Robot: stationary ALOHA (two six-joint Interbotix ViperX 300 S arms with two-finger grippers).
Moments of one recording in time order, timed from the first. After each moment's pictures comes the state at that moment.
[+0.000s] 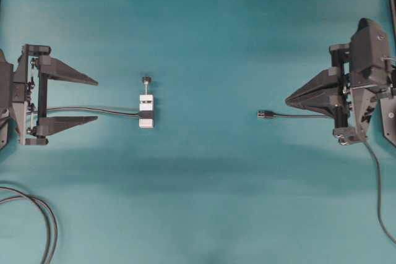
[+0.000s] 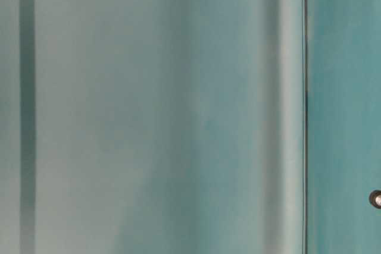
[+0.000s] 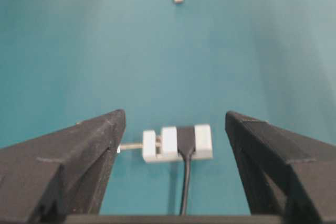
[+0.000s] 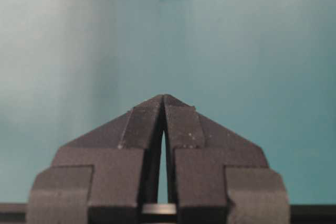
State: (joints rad) left arm 0.02 -0.68 1.25 -0.02 -0.17 0.16; right arm 0.00 -0.66 1.17 -0.01 -0.07 0.28
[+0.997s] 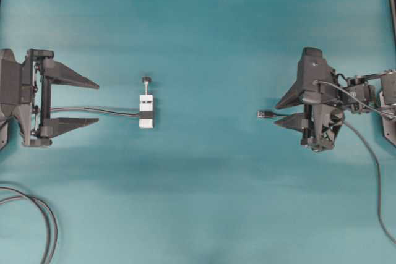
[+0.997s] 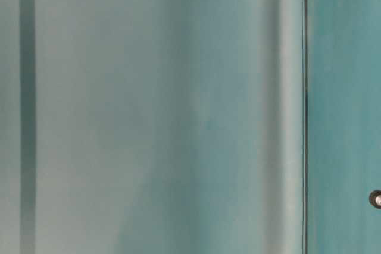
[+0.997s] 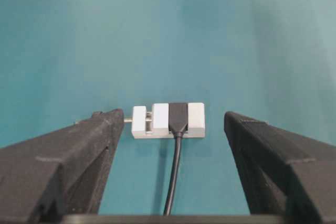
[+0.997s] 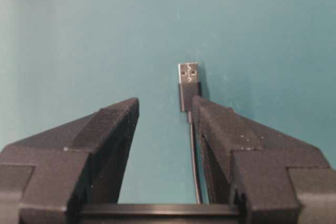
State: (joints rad) left arm 0.02 -0.63 1.27 -0.02 -0.20 0.11; right arm -0.01 -0.26 1.16 -0.08 -0.14 0.31
